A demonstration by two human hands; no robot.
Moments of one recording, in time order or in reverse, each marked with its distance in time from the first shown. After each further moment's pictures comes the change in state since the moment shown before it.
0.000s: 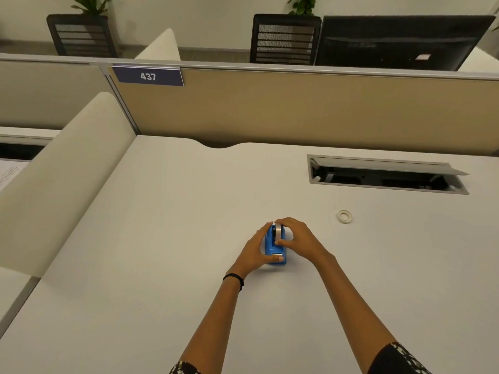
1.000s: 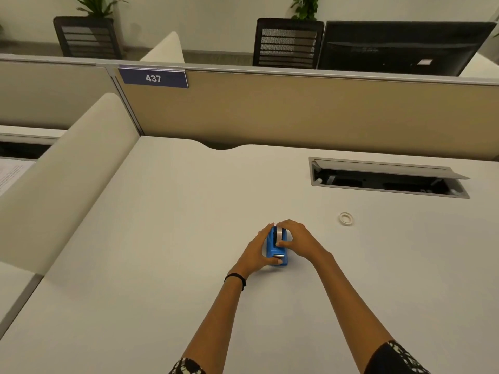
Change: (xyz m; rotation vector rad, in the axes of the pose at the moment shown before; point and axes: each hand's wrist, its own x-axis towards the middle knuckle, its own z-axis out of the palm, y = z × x) left_hand 0.002 -0.002 -0.001 0.030 -0.031 -0.005; right_hand 0.003 -0.010 0.000 -0.055 -0.076 0.059
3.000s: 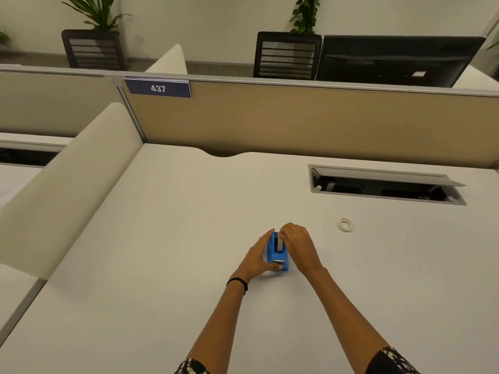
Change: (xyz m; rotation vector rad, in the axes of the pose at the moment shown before) left_hand -0.003 0.004 0.000 0.025 0.004 -0.004; right_hand -0.016 -0.009 0.011 -0.188 0.272 -0.202
